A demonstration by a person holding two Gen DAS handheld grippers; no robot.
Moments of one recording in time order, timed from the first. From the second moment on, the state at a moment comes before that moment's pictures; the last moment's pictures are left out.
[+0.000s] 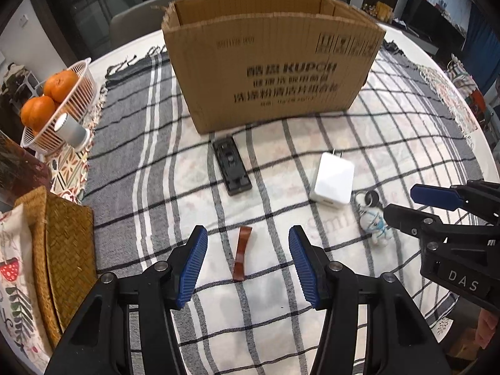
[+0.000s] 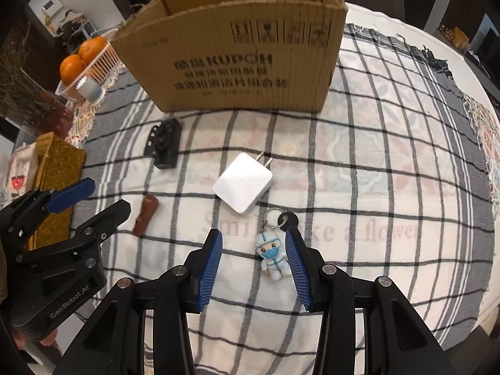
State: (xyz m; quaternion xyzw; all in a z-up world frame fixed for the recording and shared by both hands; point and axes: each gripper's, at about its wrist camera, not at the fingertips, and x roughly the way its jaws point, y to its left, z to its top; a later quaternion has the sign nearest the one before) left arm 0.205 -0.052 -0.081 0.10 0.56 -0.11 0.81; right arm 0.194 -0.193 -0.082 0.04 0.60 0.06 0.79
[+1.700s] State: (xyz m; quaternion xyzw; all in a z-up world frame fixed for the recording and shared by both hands) left arm 0.238 -0.055 -0.150 0.10 0.62 -0.10 0.77; right arm 0.217 -0.194 -0.159 0.01 0.68 0.04 0.73
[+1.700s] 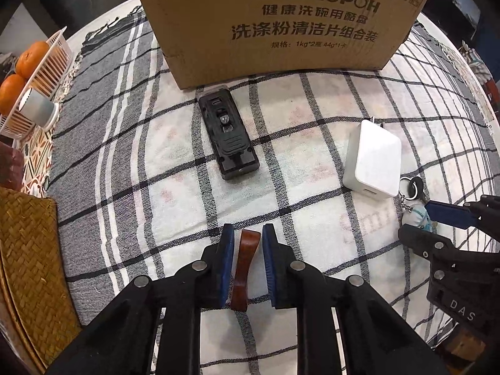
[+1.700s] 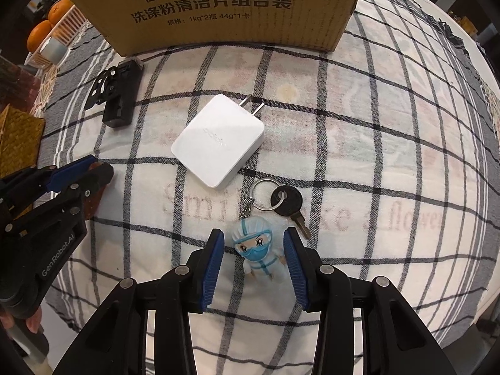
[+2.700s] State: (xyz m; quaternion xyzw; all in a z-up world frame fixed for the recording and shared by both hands) left arm 0.203 -0.054 -0.104 0.05 0.56 -0.15 0.82; right arm 0.185 -0.187 -0.108 0.02 0.61 0.06 0.79
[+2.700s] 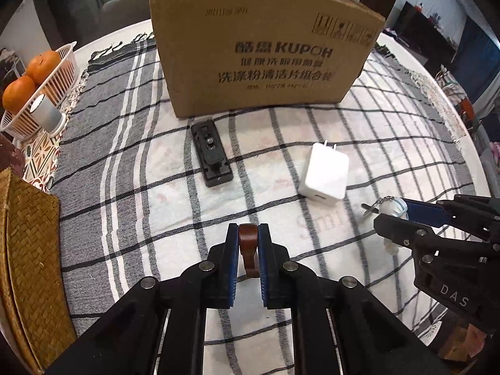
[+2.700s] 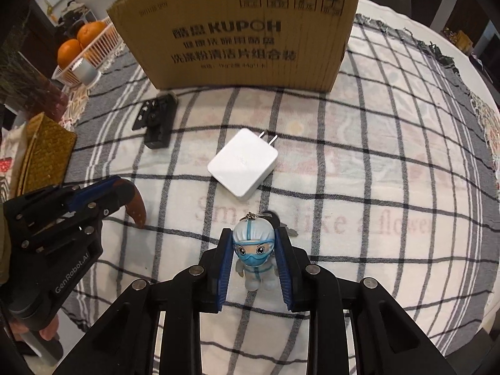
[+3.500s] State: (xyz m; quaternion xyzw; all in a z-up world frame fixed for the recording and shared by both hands) left arm 0.211 -0.055 -0.024 0.02 0.47 -0.17 0.86; right arm 0.190 -0.197 -0.033 0.07 0.50 0.08 0.86
